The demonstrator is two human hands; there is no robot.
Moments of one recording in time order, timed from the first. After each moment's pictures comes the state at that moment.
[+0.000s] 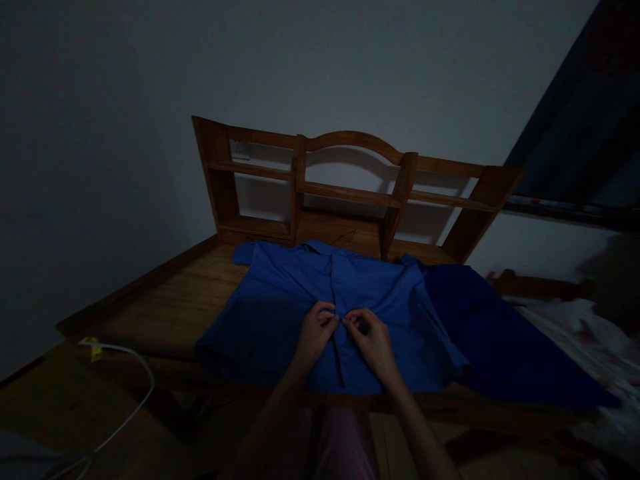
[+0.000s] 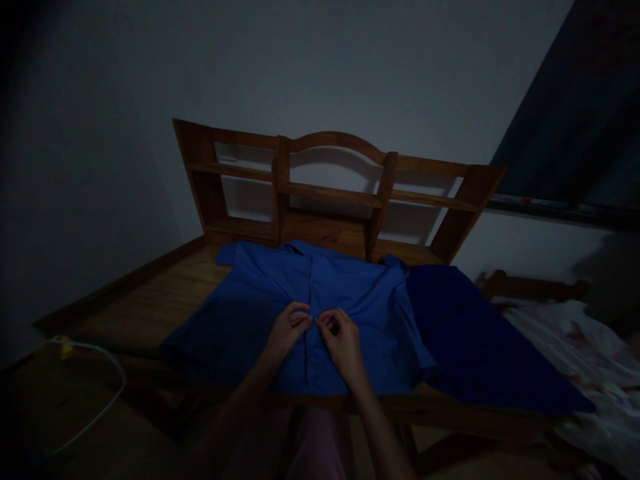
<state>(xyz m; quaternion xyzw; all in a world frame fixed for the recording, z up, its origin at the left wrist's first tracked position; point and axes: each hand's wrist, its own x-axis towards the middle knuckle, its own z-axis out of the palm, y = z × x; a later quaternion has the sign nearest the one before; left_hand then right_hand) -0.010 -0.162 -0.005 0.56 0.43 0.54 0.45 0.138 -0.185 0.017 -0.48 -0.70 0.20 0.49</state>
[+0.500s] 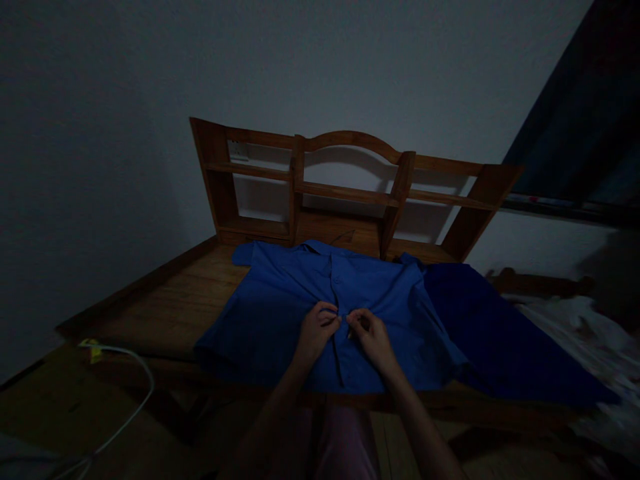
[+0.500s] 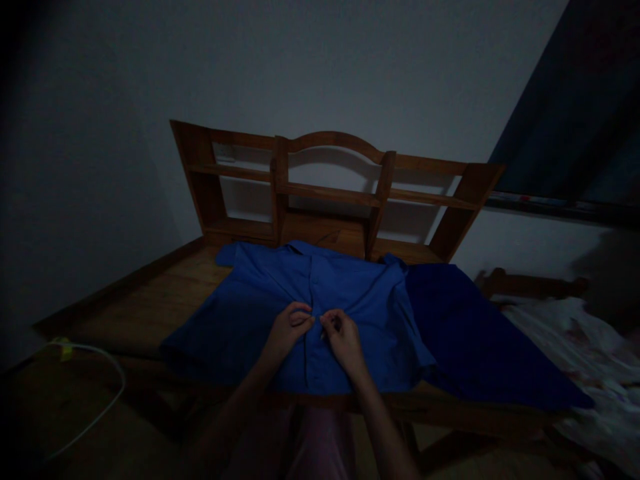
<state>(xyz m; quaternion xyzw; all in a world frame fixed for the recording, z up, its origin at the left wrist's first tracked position) -0.009 -0.167 0.003 0.56 0.42 0.54 0.47 0.145 -0.173 0.000 -0.47 -0.64 0.34 0.50</state>
